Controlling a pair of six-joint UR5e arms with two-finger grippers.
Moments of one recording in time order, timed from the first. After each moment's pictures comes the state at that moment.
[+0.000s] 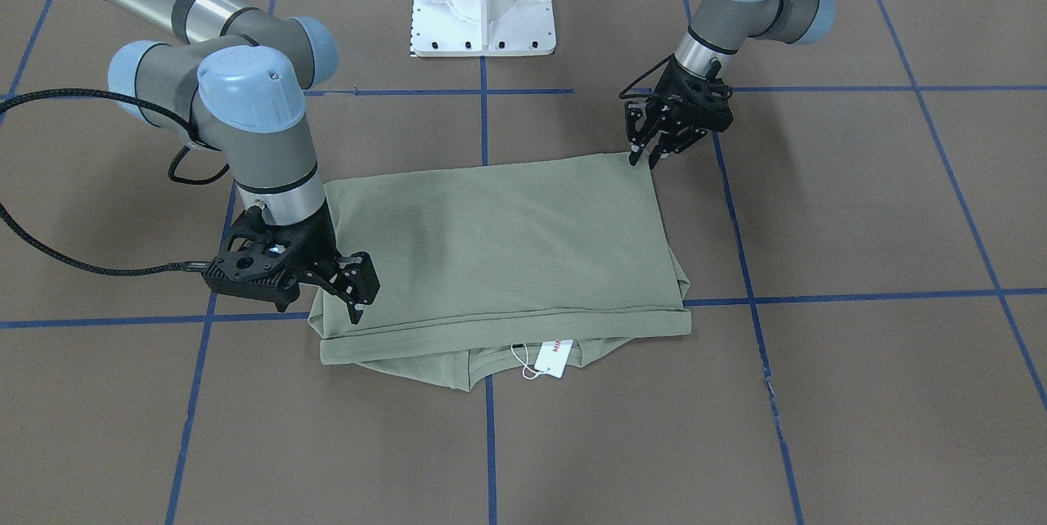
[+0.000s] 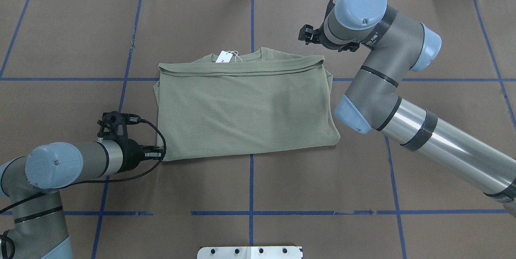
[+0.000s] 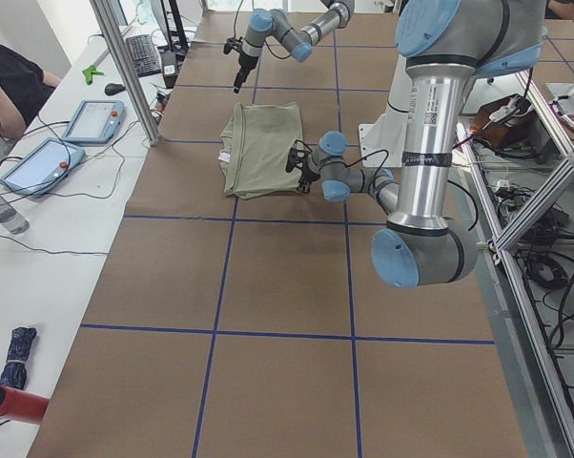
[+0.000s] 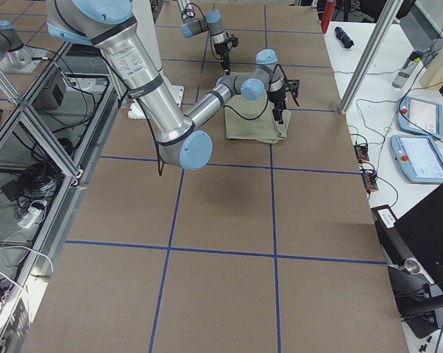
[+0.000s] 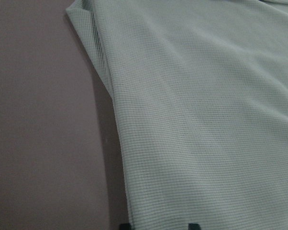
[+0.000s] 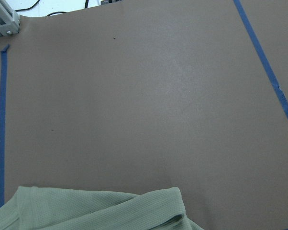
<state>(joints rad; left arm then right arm) -0.39 -1.67 -1.84 -2.32 -1.59 -1.25 0.76 -0.92 1.55 -1.39 1.73 1.27</state>
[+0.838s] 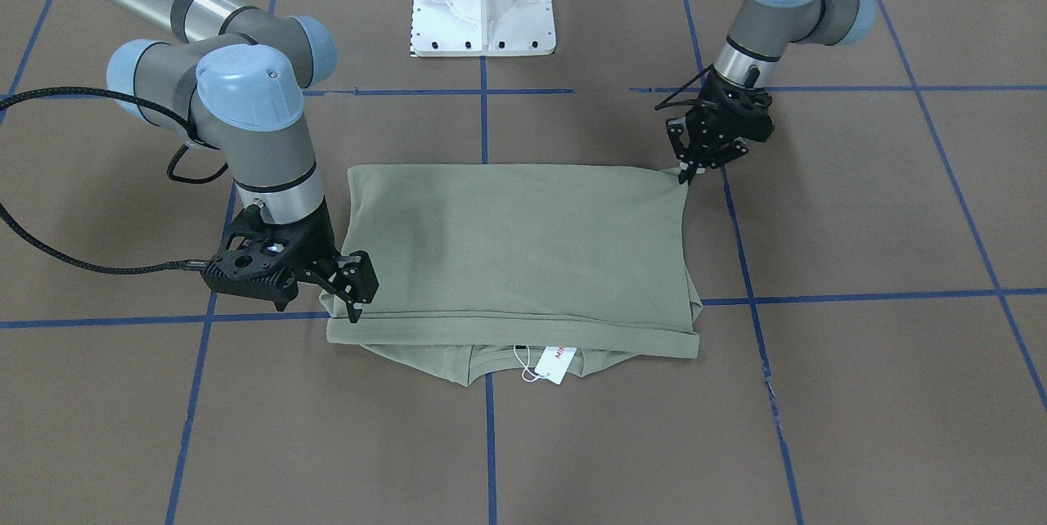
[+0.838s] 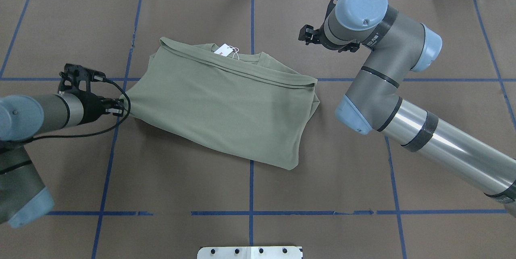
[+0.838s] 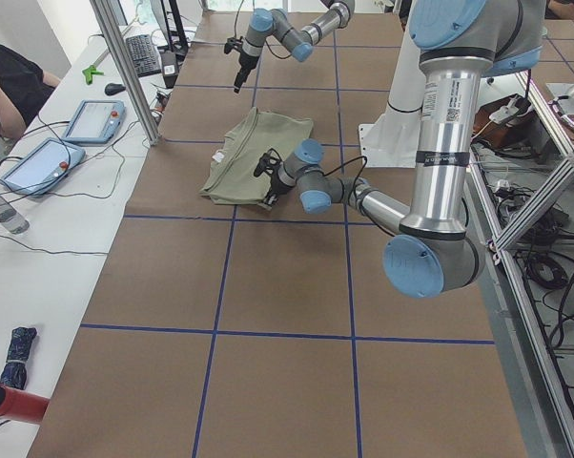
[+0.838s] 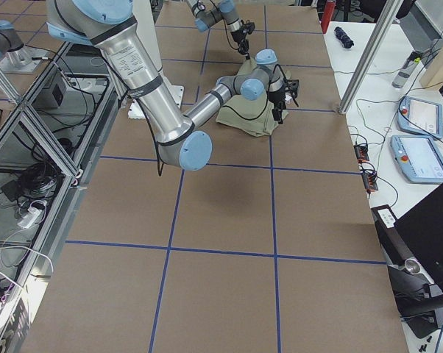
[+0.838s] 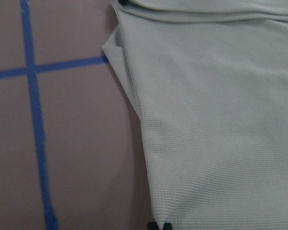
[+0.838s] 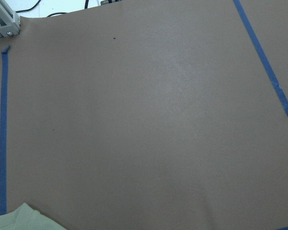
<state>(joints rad) -0.69 -1.69 -1.73 -2.31 -1.60 -0.83 0.76 -0.92 1.55 -1.39 1.73 1.28</state>
